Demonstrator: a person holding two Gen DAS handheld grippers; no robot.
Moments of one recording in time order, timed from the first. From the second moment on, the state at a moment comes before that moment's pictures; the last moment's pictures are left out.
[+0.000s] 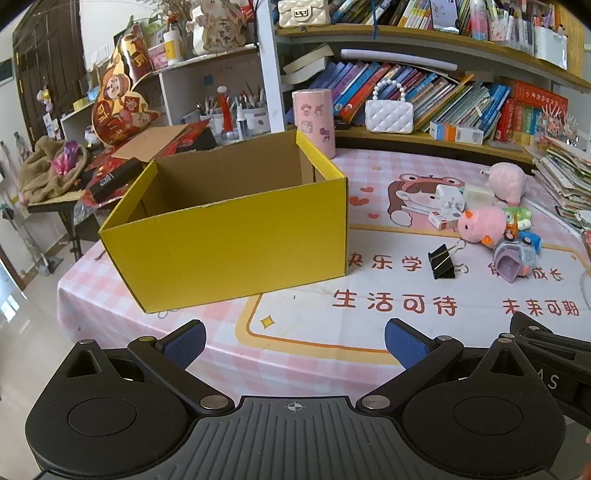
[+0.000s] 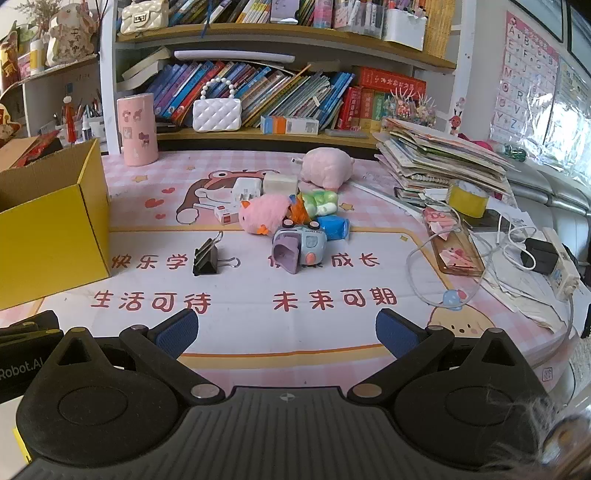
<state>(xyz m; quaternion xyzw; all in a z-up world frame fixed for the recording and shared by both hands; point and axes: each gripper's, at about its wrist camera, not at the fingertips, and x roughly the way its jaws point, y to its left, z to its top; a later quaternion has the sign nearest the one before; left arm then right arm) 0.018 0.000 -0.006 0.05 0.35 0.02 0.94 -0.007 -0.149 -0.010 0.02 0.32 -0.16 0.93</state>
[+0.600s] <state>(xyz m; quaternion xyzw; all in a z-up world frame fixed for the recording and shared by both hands) 0.030 -0.016 -0.015 0.05 0.36 0.02 0.93 0.011 -0.169 -0.019 0.03 0.33 -0.15 0.93</state>
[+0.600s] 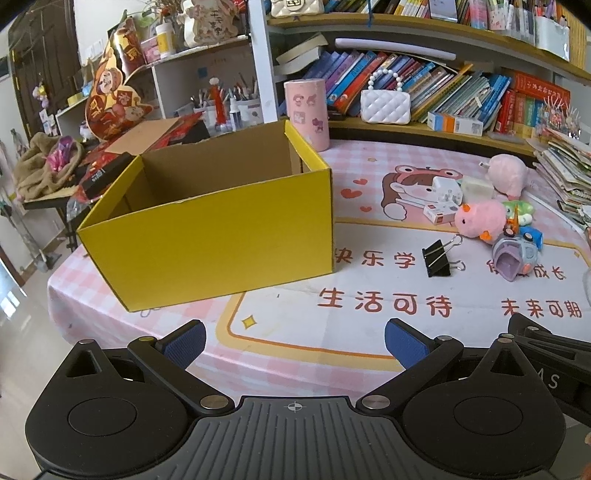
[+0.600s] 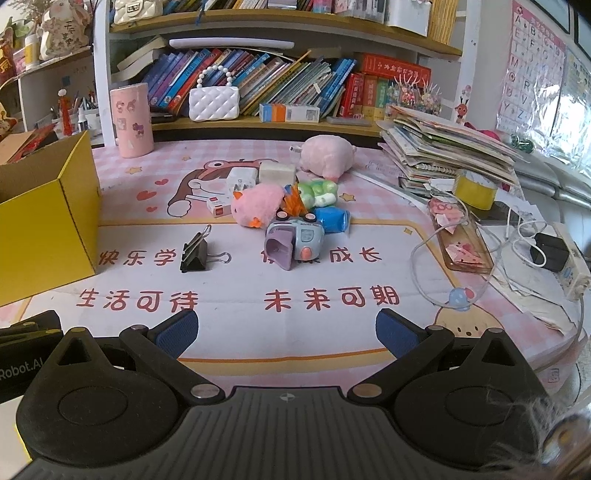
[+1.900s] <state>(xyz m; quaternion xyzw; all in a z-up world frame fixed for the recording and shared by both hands) 0.107 -0.102 -0.032 0.02 0.41 0.04 0.91 0.145 -0.280 -0.051 0.04 0.37 0.01 0.93</state>
